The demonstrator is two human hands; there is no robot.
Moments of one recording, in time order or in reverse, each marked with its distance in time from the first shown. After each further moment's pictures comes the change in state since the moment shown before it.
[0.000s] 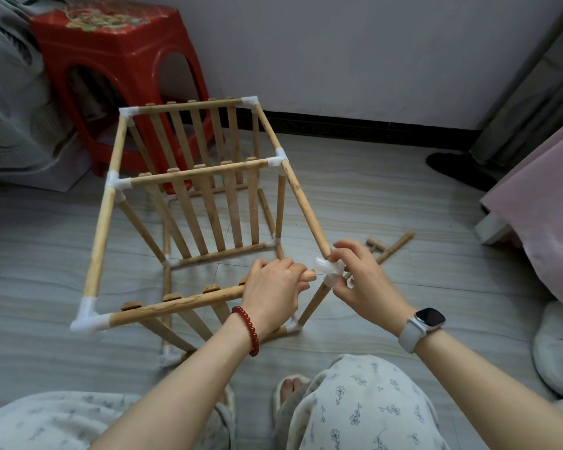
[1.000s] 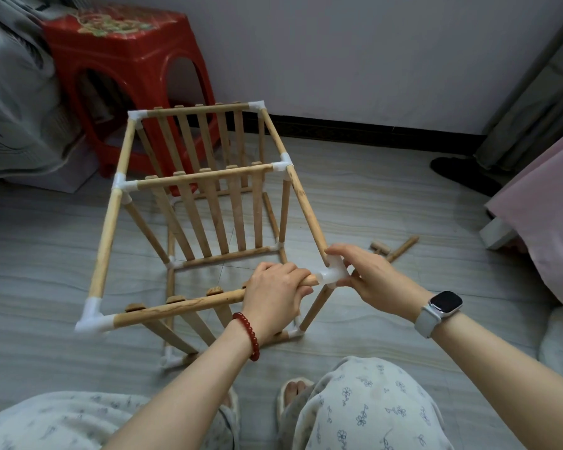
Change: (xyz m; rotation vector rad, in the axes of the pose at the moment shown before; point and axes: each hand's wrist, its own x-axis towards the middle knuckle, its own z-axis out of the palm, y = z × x) left_hand -0.007 -0.007 -0.001 -0.054 0.048 0.033; right_hand 0.018 -0.004 -0.028 -0.010 -0.295 -0.051
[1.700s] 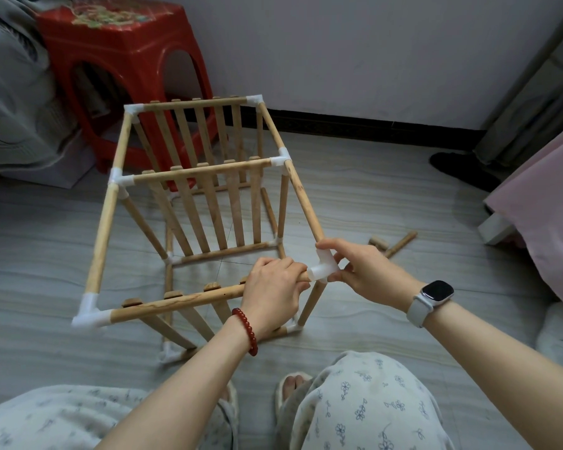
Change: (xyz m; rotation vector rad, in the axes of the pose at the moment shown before) left_hand 0.001 0.002 0.003 0.005 0.012 -0.014; right_hand 0.009 0.003 0.004 0.026 -0.040 0.017
